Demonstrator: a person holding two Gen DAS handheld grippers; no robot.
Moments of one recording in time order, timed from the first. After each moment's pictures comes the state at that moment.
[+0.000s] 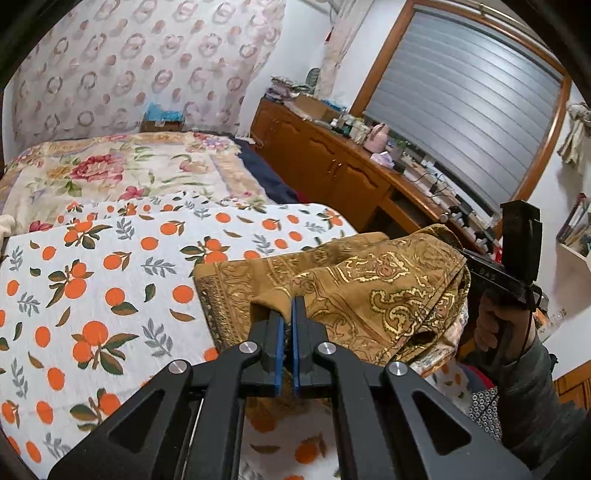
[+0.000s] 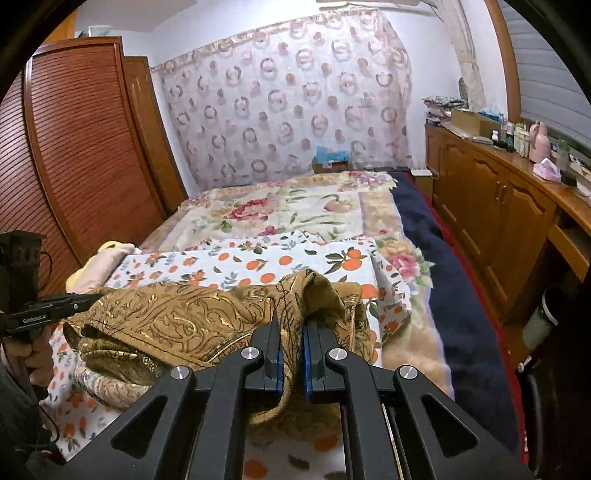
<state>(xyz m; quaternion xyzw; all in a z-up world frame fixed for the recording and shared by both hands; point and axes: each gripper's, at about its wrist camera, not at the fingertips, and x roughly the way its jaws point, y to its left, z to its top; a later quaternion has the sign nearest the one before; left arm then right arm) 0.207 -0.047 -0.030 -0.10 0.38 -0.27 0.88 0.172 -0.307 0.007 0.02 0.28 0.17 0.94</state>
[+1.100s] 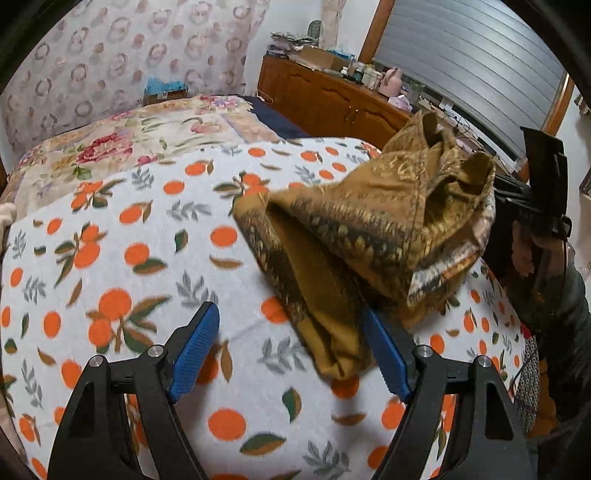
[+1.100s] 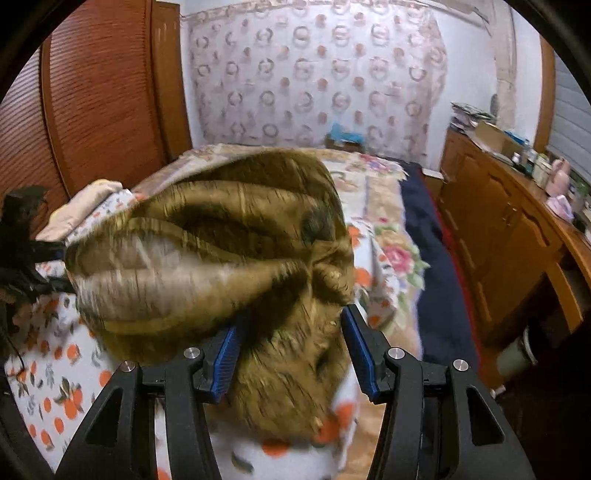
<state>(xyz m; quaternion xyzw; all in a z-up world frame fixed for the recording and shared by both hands) 0.223 -0.039 -0.075 -0.01 0.44 -0.25 0.86 0.170 -0.268 0.032 -0.08 0.30 0.20 0.93</state>
